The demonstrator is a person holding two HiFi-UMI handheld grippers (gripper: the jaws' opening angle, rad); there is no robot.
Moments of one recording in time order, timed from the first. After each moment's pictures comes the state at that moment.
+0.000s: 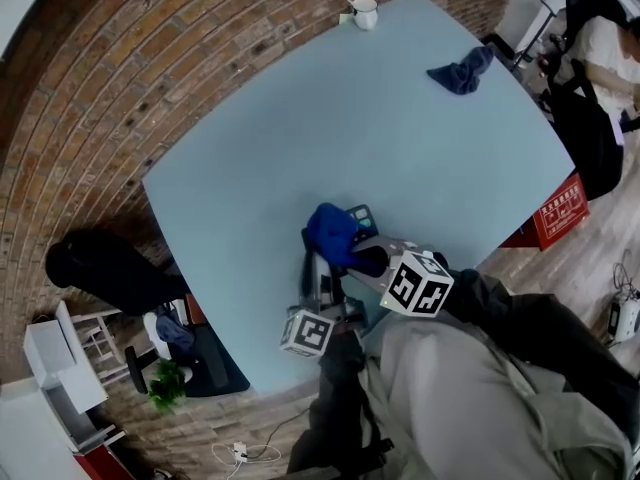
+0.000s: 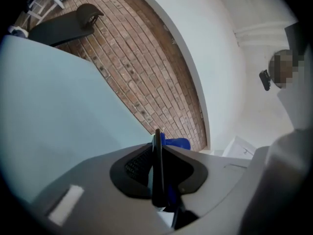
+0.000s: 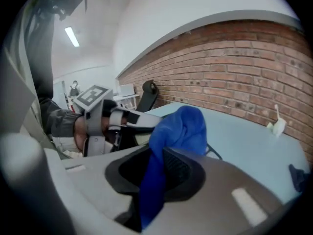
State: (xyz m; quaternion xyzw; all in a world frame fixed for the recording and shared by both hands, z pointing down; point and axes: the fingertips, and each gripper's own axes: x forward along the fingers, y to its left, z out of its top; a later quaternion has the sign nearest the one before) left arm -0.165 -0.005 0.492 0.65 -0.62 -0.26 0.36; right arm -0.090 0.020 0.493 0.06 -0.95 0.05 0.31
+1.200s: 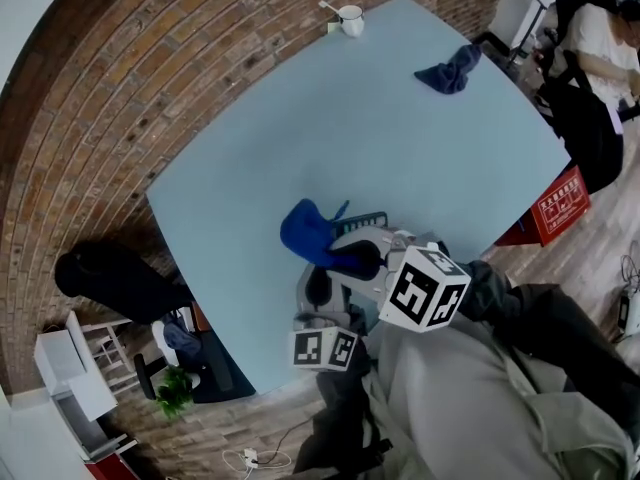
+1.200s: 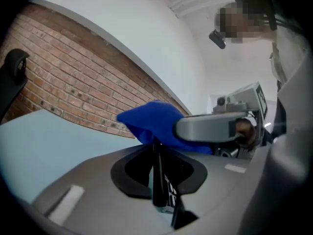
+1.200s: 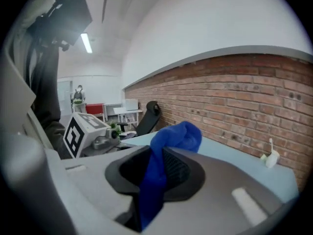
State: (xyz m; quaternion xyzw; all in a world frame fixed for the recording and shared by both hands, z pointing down) left arm -0.090 -0.004 0.403 0.78 -0.60 -0.07 0.16; right arm -0.084 0.013 0.367 0.05 -0.97 -0.01 0.22
